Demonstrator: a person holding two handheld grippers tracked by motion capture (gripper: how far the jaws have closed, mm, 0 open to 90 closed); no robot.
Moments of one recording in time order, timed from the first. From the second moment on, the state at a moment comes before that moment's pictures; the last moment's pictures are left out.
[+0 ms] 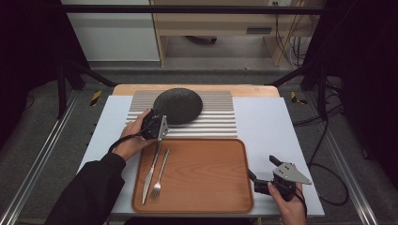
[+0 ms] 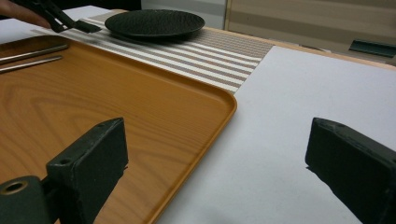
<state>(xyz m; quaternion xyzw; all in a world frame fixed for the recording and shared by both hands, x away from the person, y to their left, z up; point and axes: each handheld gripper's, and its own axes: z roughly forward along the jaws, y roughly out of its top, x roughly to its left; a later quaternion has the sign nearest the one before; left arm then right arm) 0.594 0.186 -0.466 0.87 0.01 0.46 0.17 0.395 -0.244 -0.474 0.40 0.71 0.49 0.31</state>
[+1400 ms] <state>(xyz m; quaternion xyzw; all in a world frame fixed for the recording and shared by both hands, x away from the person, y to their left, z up) 0.611 0.155 -0.495 0.87 -0.06 0.48 0.10 0.395 -0.247 -0.474 0.40 0.71 0.49 0.31</state>
